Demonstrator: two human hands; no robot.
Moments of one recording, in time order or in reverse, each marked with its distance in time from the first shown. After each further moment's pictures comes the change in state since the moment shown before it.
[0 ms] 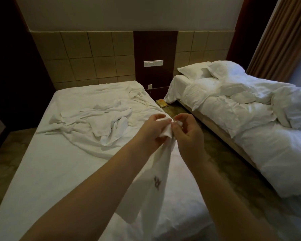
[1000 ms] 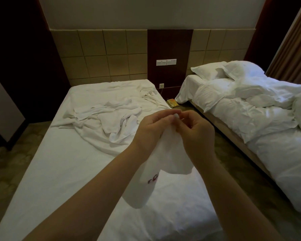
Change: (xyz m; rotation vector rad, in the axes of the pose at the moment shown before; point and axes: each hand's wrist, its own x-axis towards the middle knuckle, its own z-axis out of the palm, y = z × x) left_hand -0.031 0.001 -0.021 0.236 -0.108 0.541; right_hand 0.015 -0.009 -0.001 -0.121 -0.028 -0.186
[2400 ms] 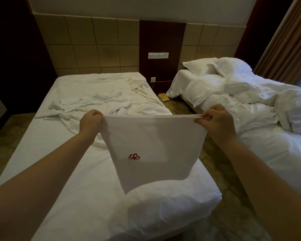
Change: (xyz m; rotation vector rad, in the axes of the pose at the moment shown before) left_hand 0.046 -0.101 -0.135 0.548 0.606 -0.299; right_hand 0.041 0.101 -0.081 -0.506 -0.144 0.008
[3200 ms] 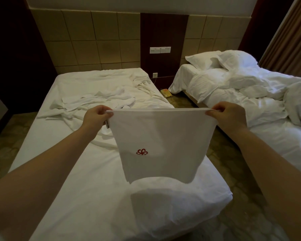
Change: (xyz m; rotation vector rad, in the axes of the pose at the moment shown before) left_hand 0.043 -0.019 -0.008 -0.205 -0.234 0.072; right_hand 0.035 0.015 0.034 0.013 -0.057 0.180
